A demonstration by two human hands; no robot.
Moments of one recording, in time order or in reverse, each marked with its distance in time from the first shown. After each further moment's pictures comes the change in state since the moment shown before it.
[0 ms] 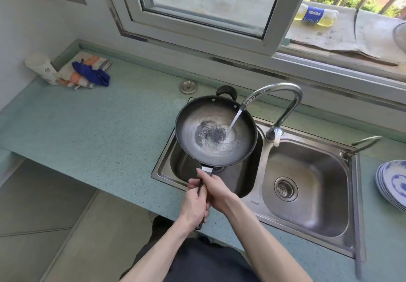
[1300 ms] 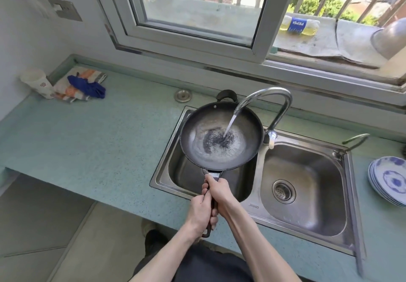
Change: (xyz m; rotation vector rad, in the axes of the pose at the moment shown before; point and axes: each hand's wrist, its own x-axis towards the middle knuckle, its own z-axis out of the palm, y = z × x) left_hand -0.008 0.003 0.009 -0.106 -0.090 -0.054; right_hand 0.003 0.005 0.000 0.113 0.247 -0.139
